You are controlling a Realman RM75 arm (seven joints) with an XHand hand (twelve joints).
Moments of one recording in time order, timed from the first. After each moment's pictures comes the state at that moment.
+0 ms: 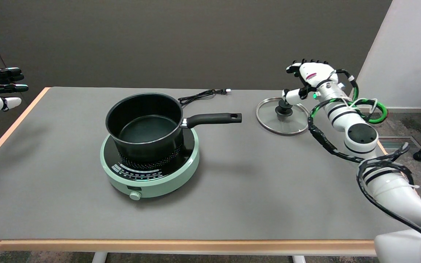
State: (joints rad) arm 0.36 -1.14 -1.42 1.19 -1.56 -0.02 1.96
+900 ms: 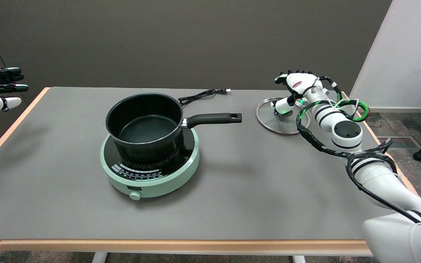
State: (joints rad) arm 0.47 -1.16 -1.49 0.99 -1.56 0.02 1.92
